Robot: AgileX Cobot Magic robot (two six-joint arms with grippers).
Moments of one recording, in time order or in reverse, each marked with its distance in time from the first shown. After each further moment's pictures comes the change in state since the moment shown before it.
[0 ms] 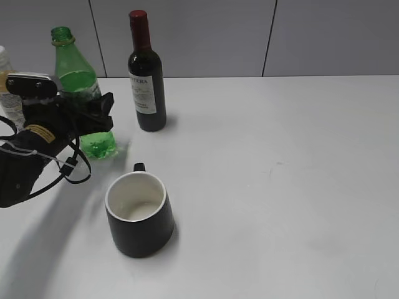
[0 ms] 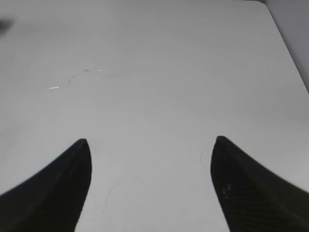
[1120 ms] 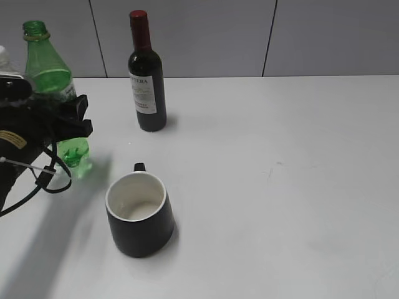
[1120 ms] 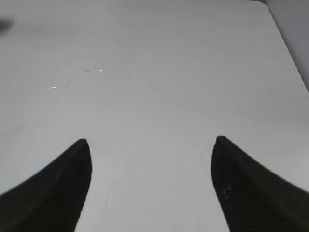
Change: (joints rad) left arm -0.044 -0.189 0.172 -0.175 0.041 0.106; right arm 0.000 0.000 0.000 0.000 0.000 0.000
